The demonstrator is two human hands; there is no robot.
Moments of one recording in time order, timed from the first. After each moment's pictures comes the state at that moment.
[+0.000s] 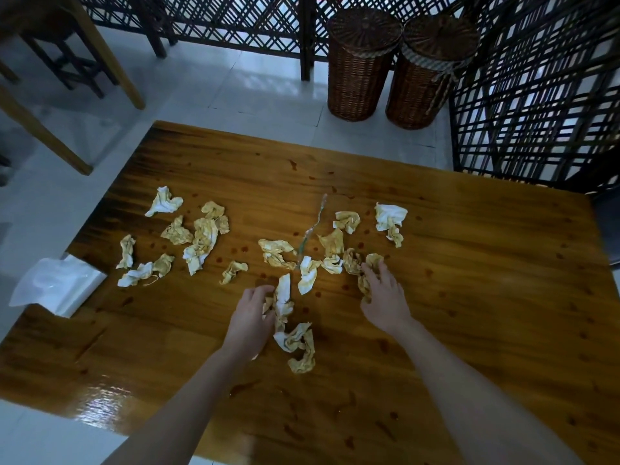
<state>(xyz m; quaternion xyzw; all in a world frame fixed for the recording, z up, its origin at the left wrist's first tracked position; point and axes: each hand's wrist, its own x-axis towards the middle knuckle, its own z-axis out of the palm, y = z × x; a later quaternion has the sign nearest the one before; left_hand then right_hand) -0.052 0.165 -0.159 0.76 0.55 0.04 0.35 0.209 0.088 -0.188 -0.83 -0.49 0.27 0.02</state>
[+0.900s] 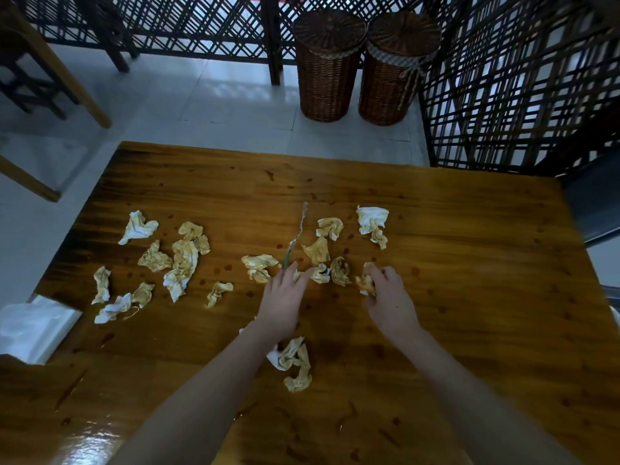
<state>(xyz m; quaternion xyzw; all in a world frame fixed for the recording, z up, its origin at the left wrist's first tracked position) 0.032 0.200 -0.167 0.90 0.38 -0.12 0.19 0.211 0.078 -0.151 -0.85 -0.47 0.19 0.14</state>
